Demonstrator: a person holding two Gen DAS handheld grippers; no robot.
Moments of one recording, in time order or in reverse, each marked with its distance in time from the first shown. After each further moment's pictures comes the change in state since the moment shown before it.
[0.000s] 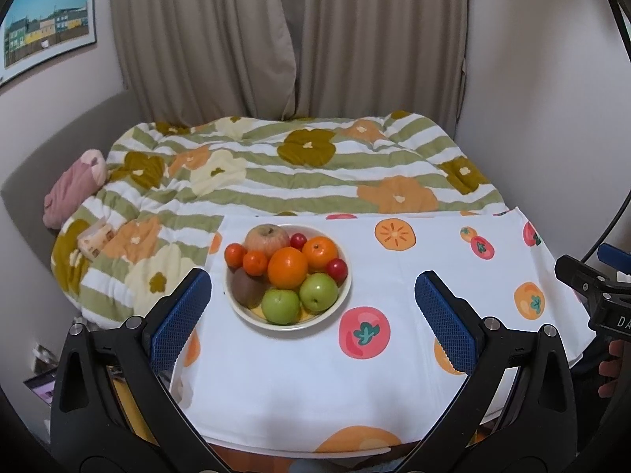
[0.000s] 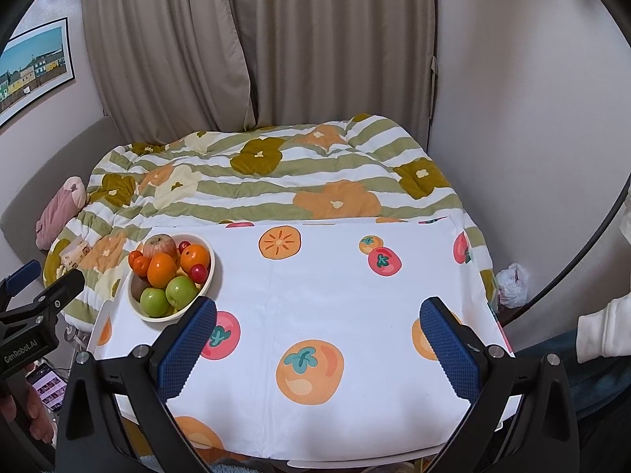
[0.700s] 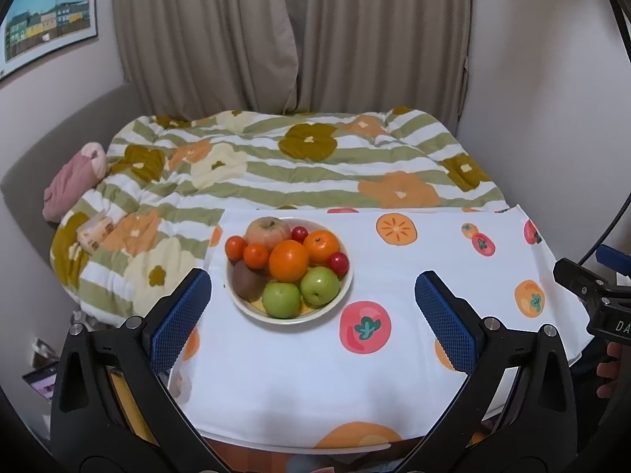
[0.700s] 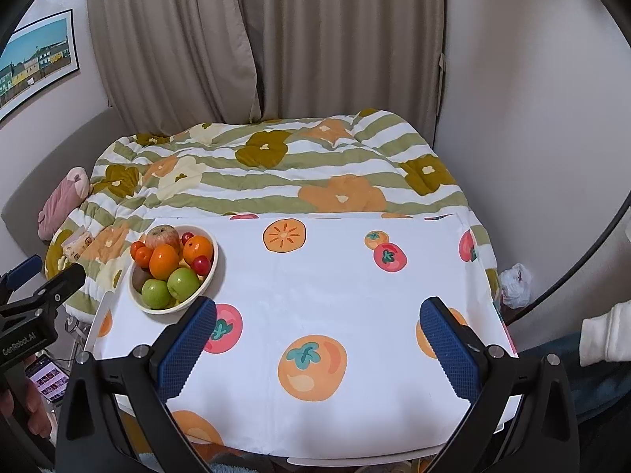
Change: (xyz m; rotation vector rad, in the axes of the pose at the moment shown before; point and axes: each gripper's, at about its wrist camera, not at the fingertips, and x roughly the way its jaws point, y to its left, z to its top) left arm 0.004 0.005 -0.004 -0.014 0.015 -0.002; right arm 0.004 0.005 0.000 -0.013 0.014 0.006
